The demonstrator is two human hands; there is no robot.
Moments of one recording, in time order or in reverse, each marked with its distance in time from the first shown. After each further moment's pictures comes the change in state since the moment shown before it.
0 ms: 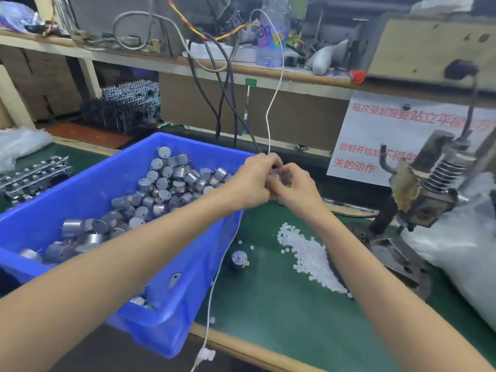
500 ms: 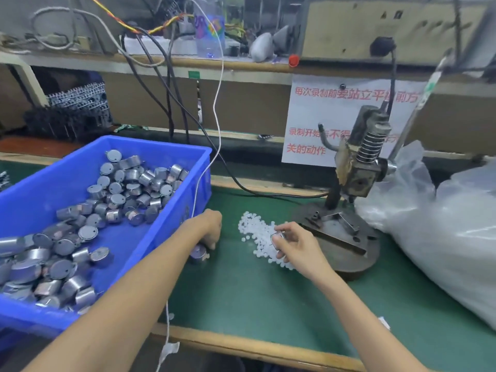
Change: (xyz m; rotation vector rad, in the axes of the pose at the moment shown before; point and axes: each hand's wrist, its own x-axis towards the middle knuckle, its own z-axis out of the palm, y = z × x) left_hand -0.017 -0.030 0.089 0.505 -0.660 -0.399; right_hand -0.114 0.116 -0.042 0.179 -0.009 0.268
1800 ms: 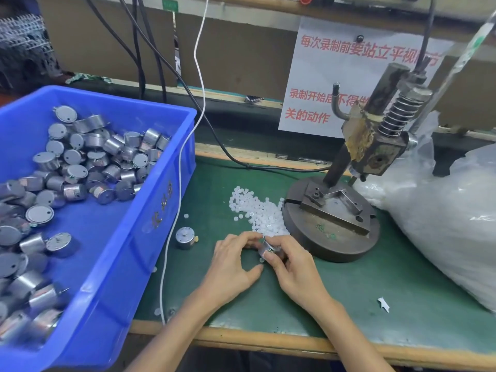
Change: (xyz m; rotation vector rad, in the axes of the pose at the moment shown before) left_hand -0.042 0.044 0.115 -0.821 0.468 0.458; right_hand -0.041 0.039 0.028 -0.320 0.065 -0.290
